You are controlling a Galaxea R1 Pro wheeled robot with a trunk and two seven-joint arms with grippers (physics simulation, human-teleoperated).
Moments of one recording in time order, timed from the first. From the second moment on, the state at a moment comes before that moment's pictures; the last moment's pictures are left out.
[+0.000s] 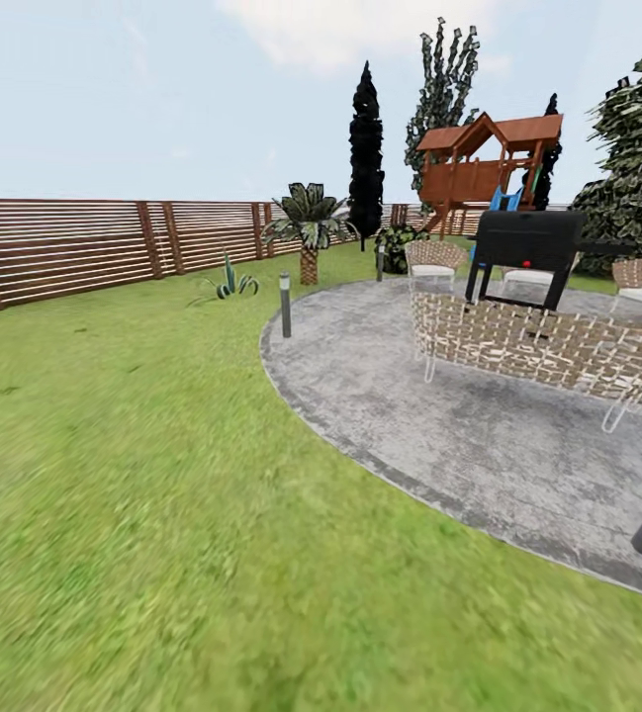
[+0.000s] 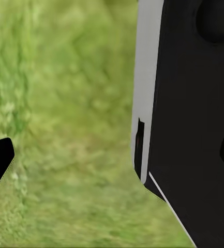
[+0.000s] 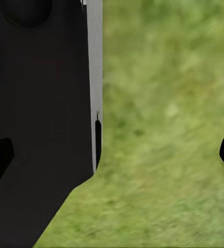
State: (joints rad) left arm 0.01 0.12 0.01 -0.04 0.00 0.01 -0.01; right arm -0.06 -0.09 0.02 0.08 0.00 0.00 -0.01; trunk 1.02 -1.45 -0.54
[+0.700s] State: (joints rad) left arm 0.01 0.12 0.01 -0.04 0.00 0.01 -0.01; right arm -0.06 -0.09 0.02 0.08 -0.01 0.00 -0.01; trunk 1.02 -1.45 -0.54
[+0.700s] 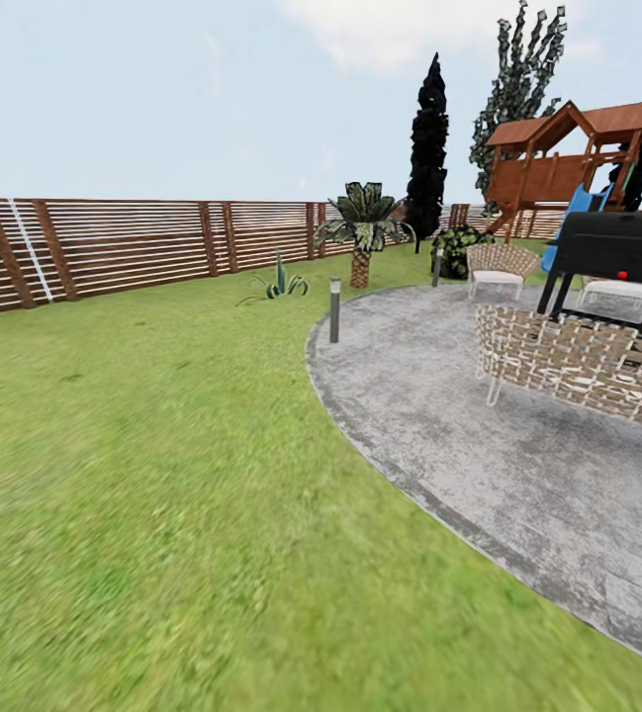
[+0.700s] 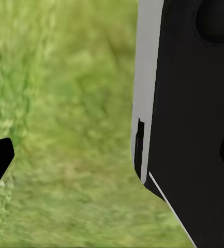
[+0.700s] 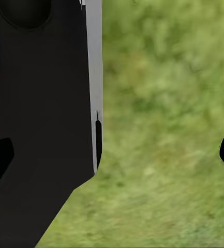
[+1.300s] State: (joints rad) left arm 0.01 0.12 0.01 -0.04 0.00 0.01 -0.01; right arm -0.06 -0.09 0.01 0.08 -0.01 0.00 -0.01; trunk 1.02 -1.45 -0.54
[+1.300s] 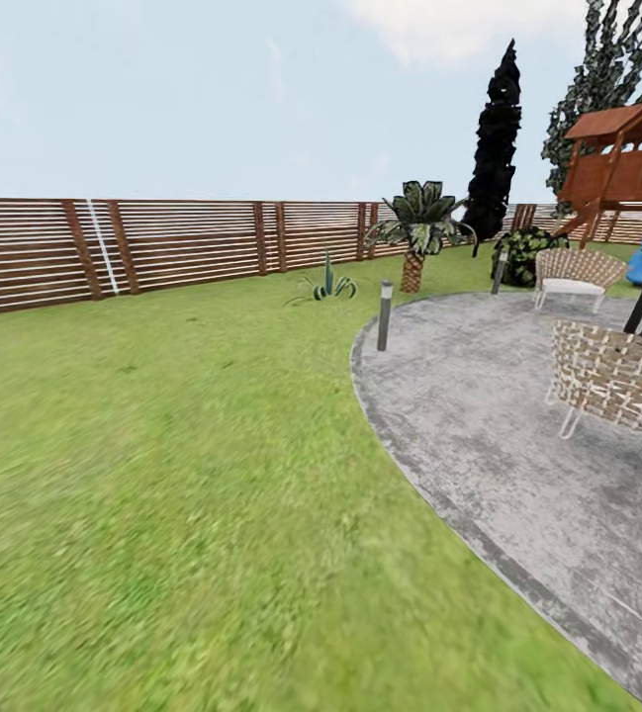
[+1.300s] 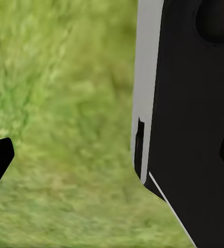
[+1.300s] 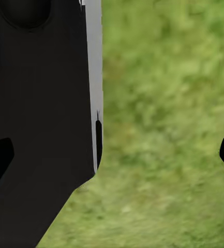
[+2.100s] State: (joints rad) left arm 0.01 0.12 0.01 -0.04 0.00 0.01 -0.01; right arm -0.06 -0.09 0.01 0.08 -0.01 0.00 -0.01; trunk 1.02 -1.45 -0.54
